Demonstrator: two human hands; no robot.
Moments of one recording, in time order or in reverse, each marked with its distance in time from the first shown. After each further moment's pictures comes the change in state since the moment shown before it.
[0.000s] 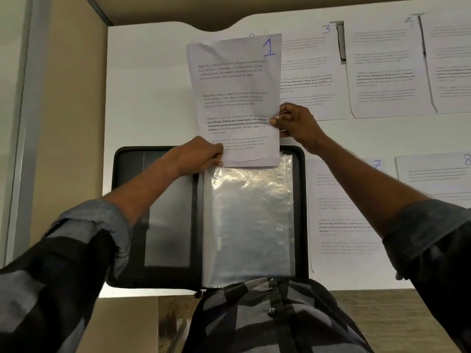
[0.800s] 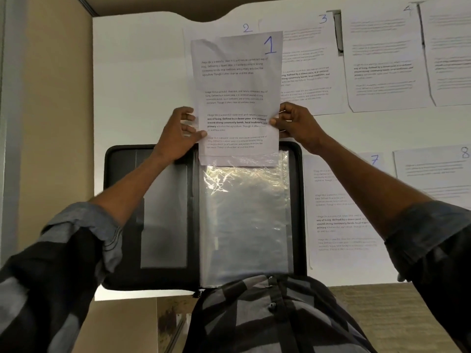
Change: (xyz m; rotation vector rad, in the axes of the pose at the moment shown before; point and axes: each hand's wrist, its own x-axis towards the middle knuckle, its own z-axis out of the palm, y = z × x) left_hand 0.002 -0.027 0.002 -0.757 0.472 -0.444; right_hand -0.005 0.012 -0.008 0.014 0.000 0.054
